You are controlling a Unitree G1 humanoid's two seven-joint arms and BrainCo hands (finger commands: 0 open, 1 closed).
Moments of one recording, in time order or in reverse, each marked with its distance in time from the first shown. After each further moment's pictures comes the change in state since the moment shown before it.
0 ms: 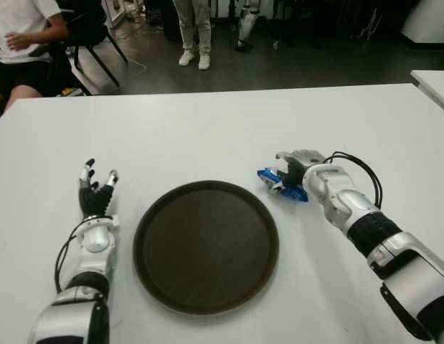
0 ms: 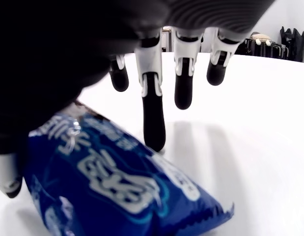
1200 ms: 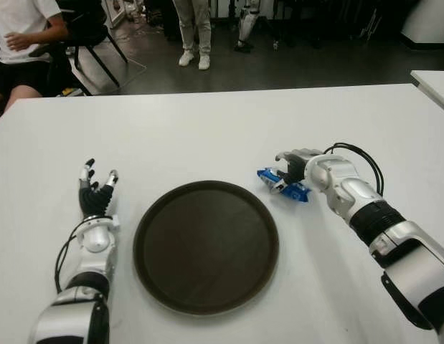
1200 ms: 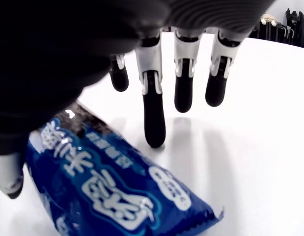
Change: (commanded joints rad) left arm -0.002 -0.003 0.007 0.001 -0.009 0.008 -0.004; right arm -0.027 -0.014 -0.007 0.003 0.010 -0.039 0.133
